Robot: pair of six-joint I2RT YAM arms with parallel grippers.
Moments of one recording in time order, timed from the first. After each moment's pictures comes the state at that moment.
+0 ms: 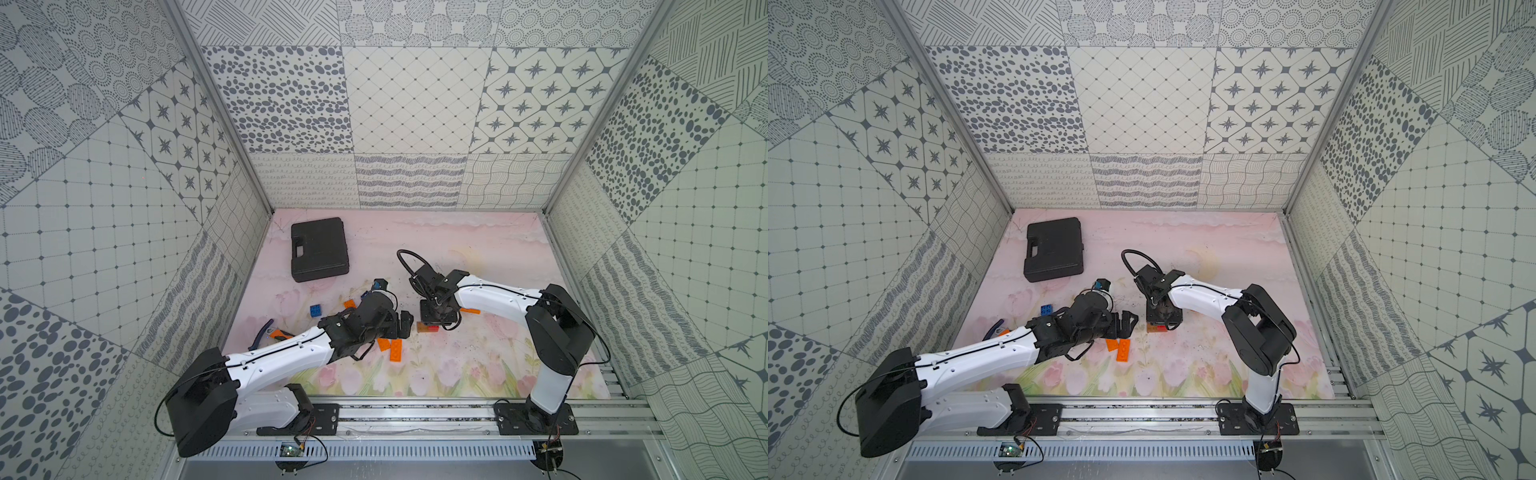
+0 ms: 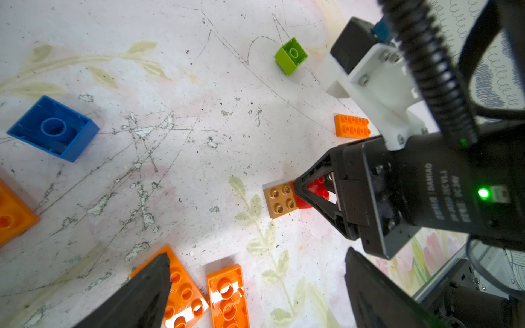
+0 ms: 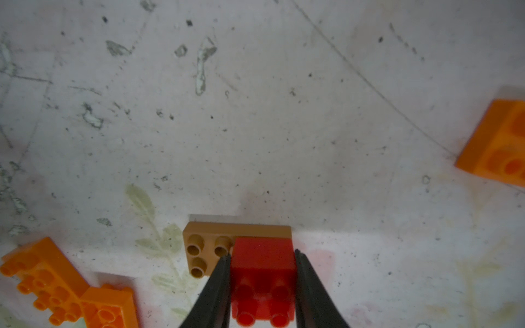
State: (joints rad) left arm -0.90 1.20 0.65 -0.21 -0.09 -0.71; right arm 0.80 1.81 1.22 -0.81 0.04 0.76
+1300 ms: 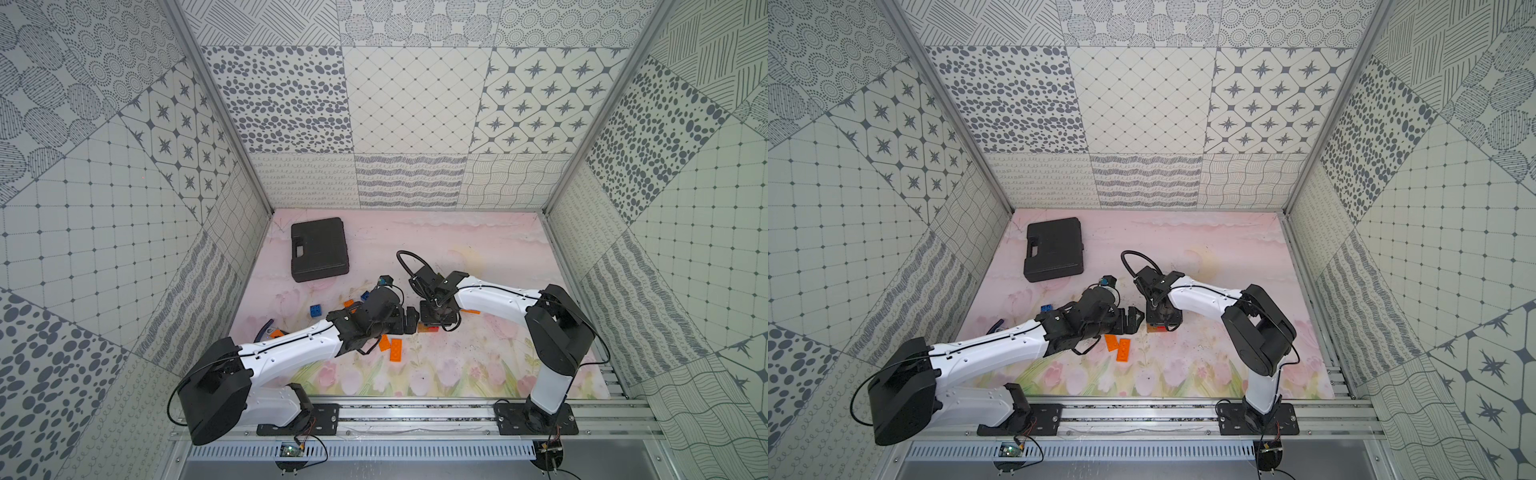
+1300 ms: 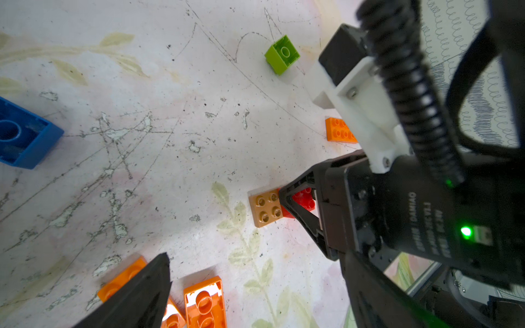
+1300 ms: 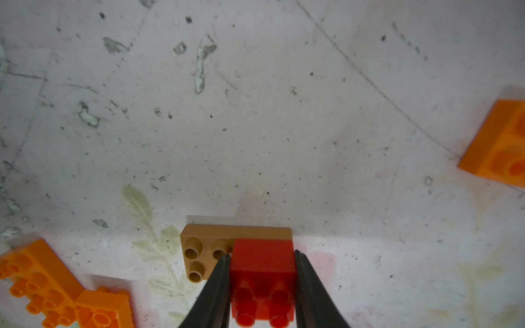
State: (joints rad) left arm -0.90 1.29 0.72 -0.20 -0.05 -0.75; right arm 0.79 1.81 1.19 -0.79 0.06 0.74
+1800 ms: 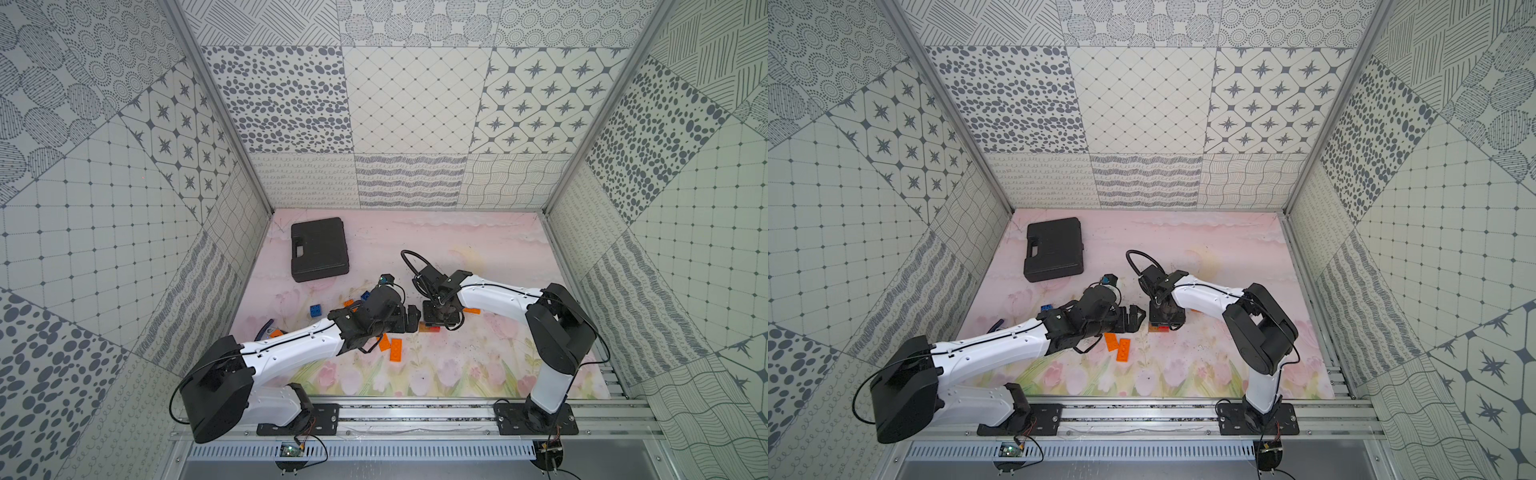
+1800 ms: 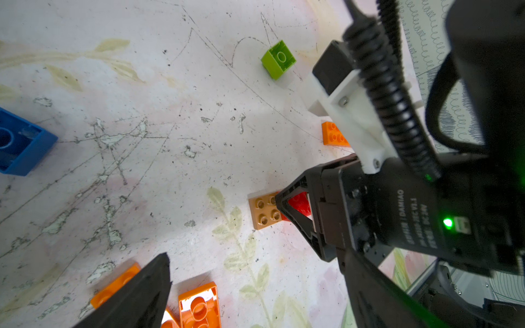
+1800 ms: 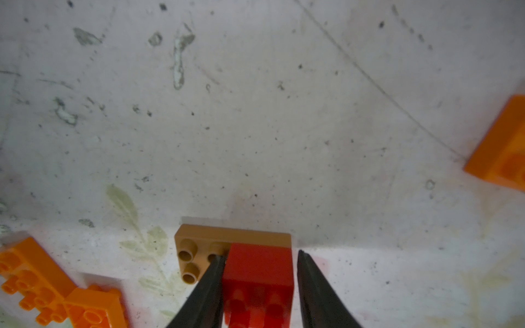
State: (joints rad) left arm -0.90 1.30 0.73 -0.19 -0.05 -0.75; right arm 0.77 1.80 1.18 -0.79 0.02 0.73
